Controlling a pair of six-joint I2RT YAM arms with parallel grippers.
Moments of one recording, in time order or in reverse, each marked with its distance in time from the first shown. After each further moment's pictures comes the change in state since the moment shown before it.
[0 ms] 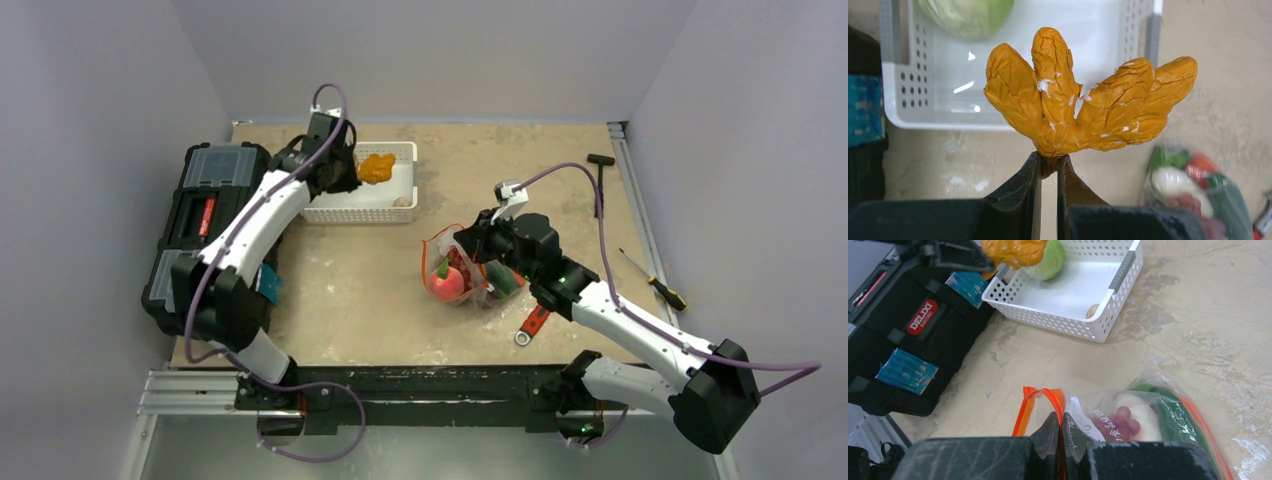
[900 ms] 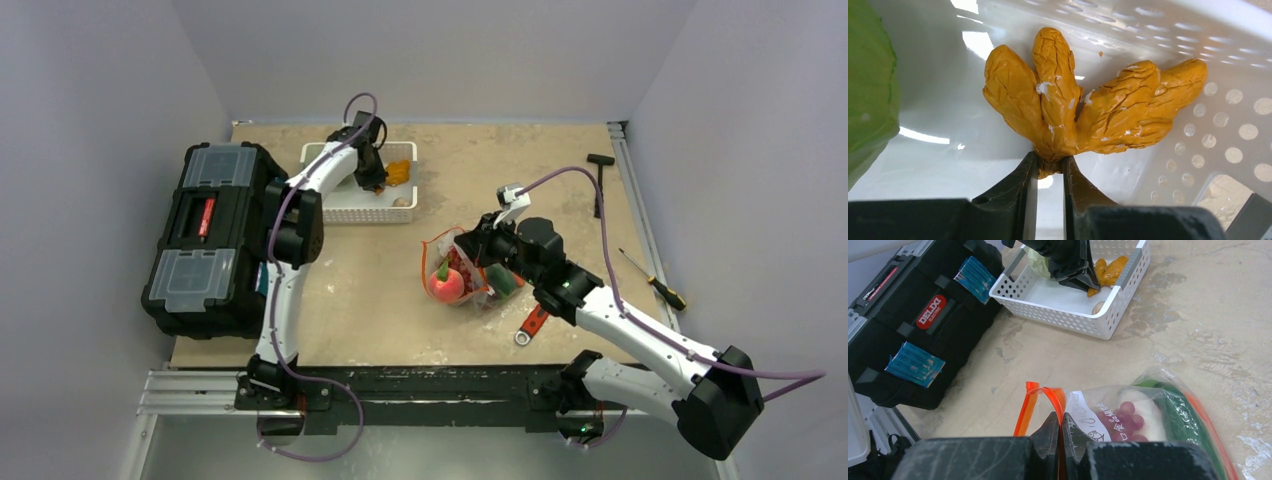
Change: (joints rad) left arm 0.032 0.742 0.537 -0.063 0.092 -0.187; right arm 0.001 -0.039 -0.026 0.001 -0.024 -0.001
